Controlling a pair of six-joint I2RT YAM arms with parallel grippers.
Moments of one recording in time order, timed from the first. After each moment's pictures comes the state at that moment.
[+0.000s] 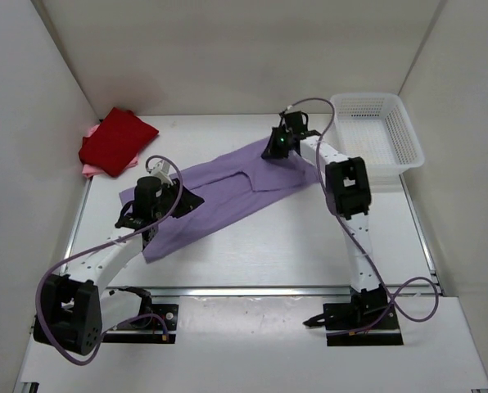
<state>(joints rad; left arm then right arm) -0.27 1.14 0.57 0.08 0.30 -0.73 0.29 2.34 1.78 -0.26 -0.34 0.51</state>
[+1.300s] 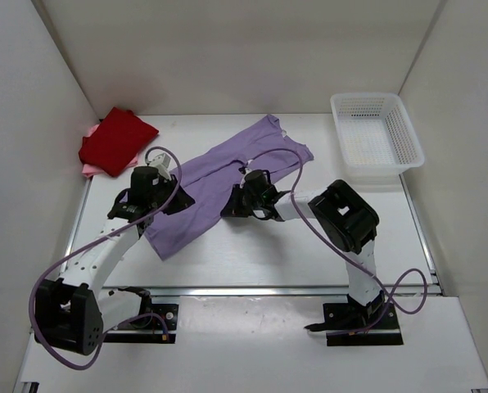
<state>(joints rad) -0.22 1.12 0.74 -0.26 0.26 -0.53 0.71 2.06 1.13 0.30 -0.33 0.77</state>
